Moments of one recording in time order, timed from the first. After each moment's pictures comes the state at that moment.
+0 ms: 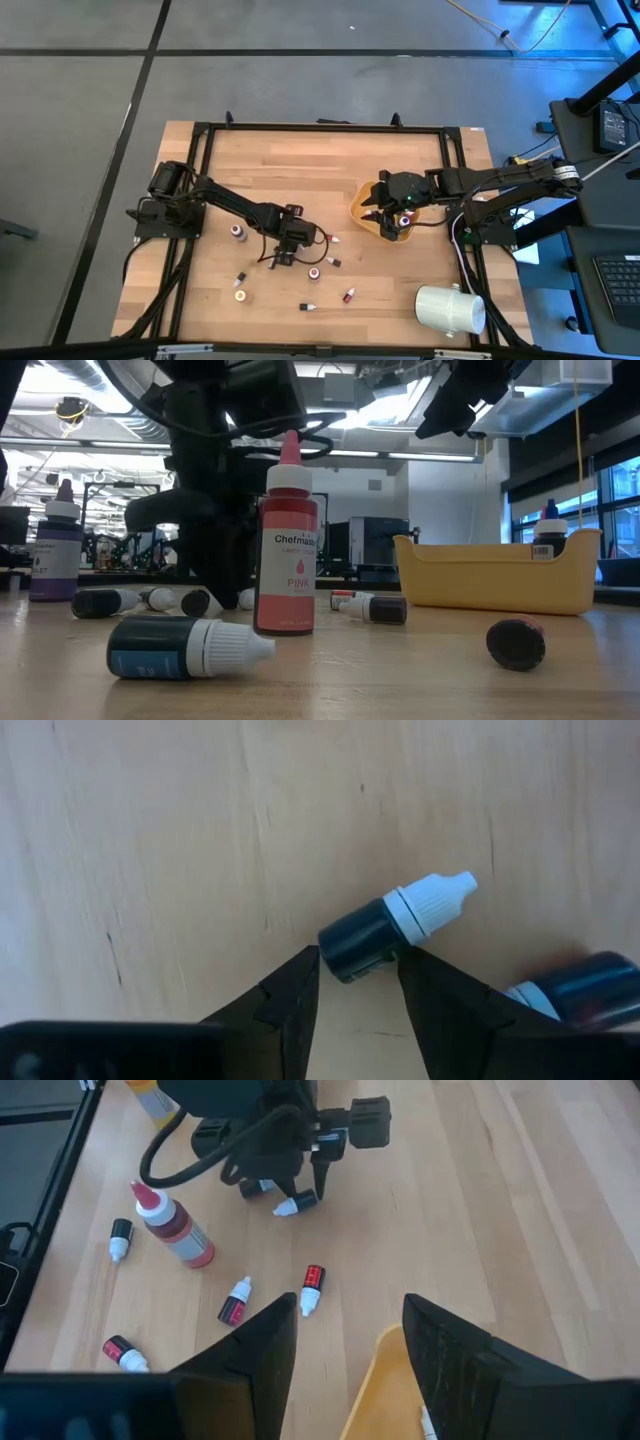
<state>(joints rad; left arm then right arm) -0.18 1.85 1.07 -0.50 -0.14 -0.02 0.09 1.21 0.97 -0.49 0.04 0.15</state>
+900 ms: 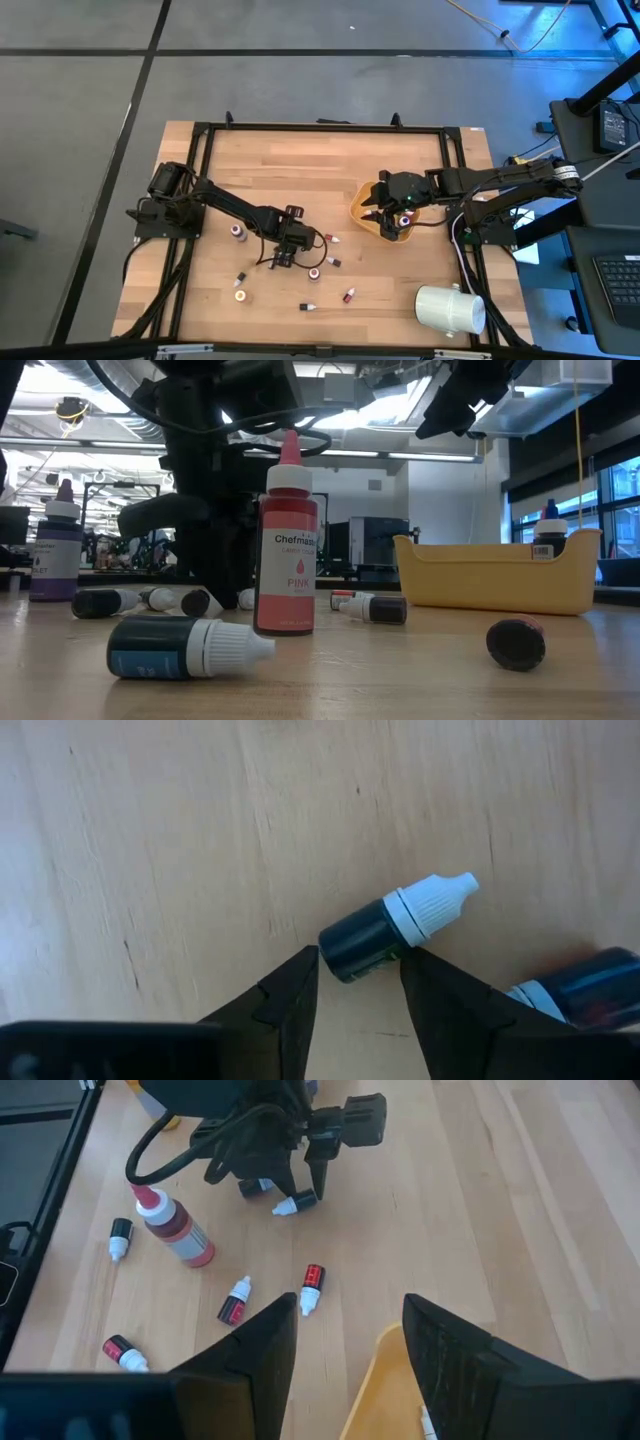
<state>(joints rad) -0.20 1.85 1.07 -0.50 -0.21 0.01 0.09 1.21 0.97 -0.49 0.04 0.15</state>
